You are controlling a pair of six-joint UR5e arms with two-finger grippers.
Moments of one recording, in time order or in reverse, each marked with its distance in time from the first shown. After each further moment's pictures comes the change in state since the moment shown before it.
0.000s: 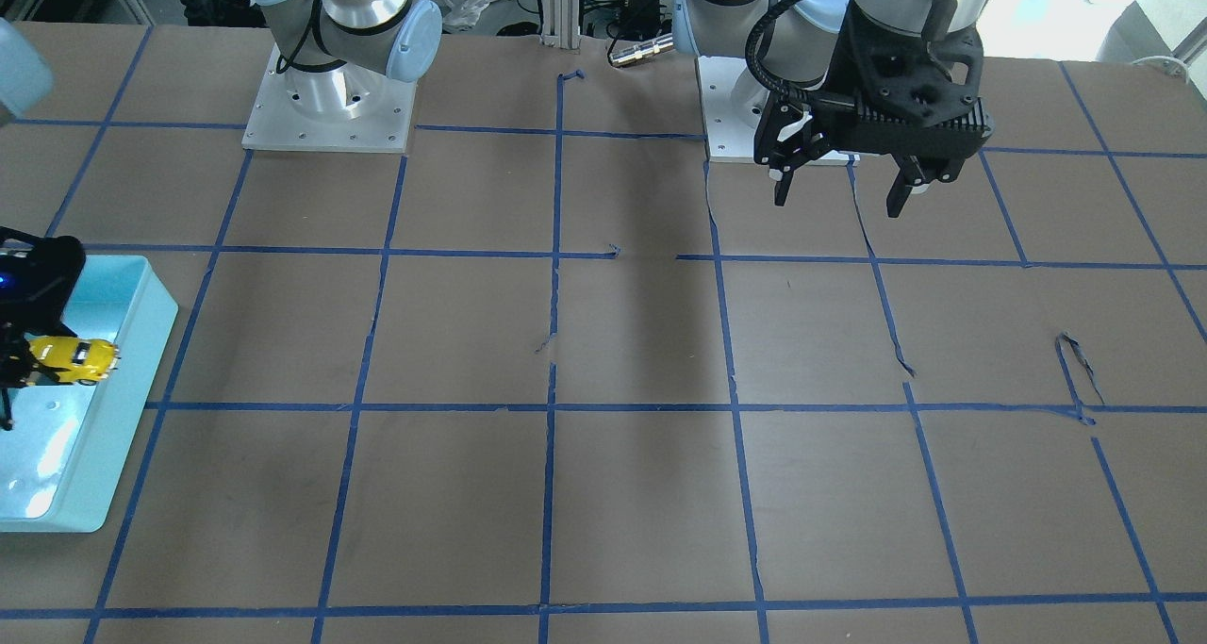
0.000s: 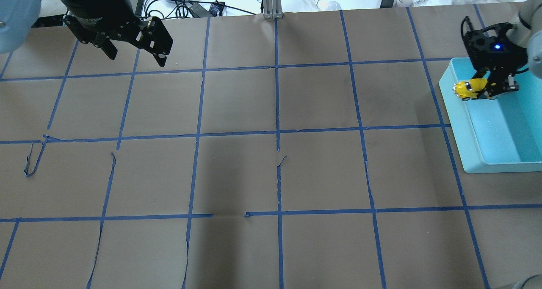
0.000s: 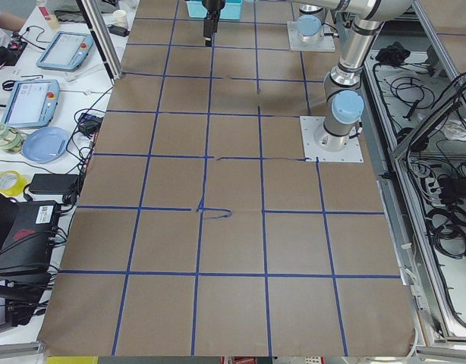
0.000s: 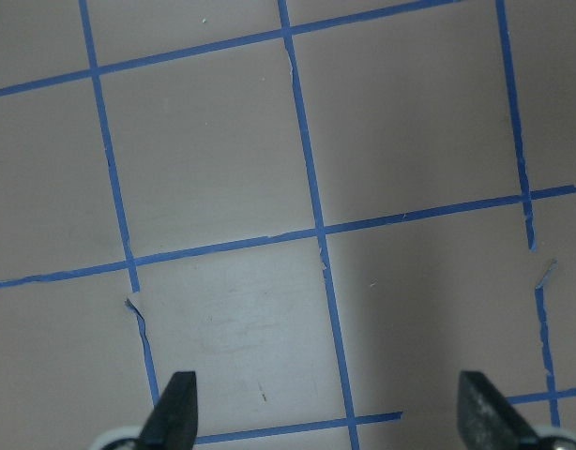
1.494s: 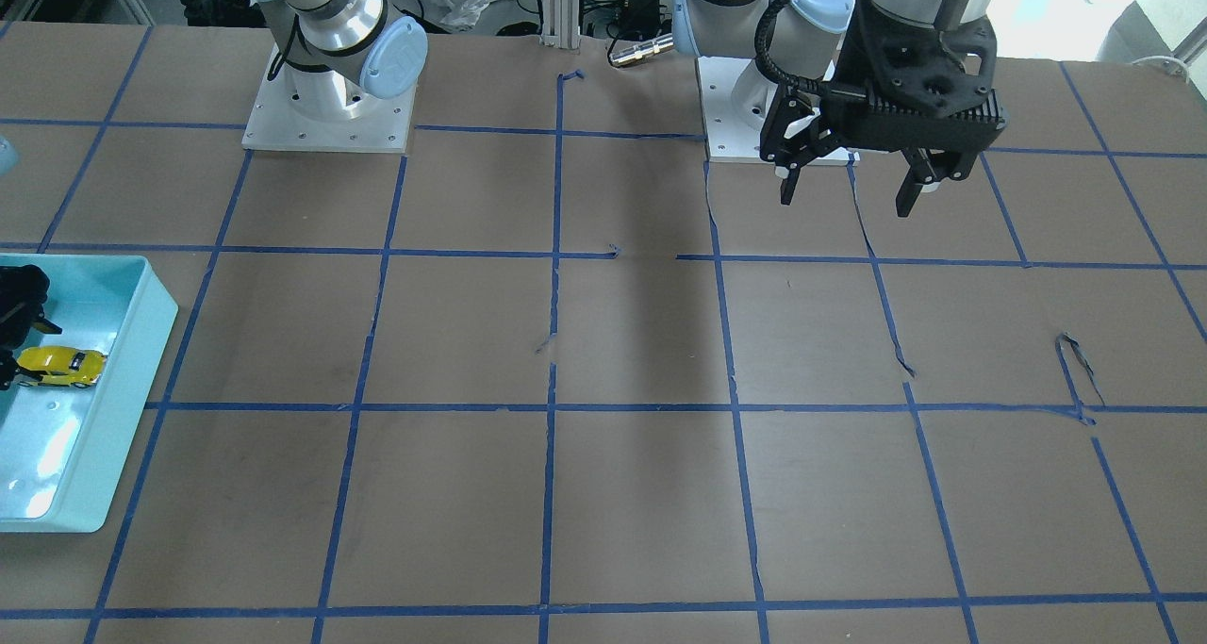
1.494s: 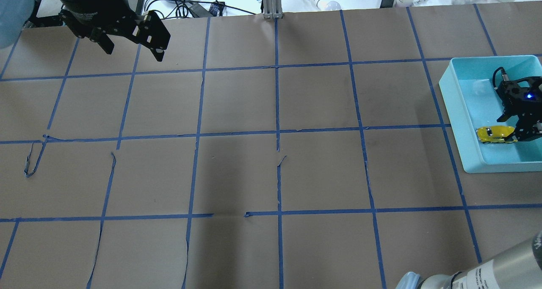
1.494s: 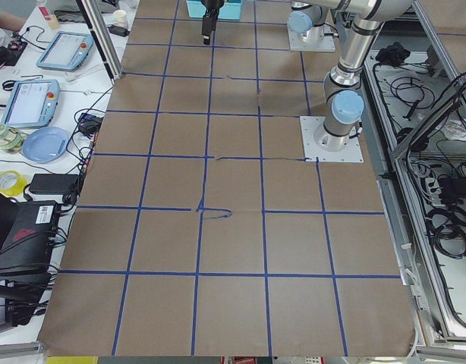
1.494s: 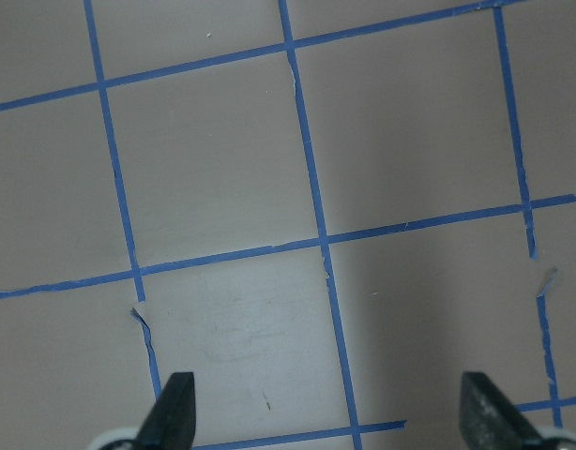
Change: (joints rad) left arm 0.007 0.001 0.012 0.008 -0.003 0.012; right arm -0.187 0.132 0.122 -0.174 0.002 -0.152
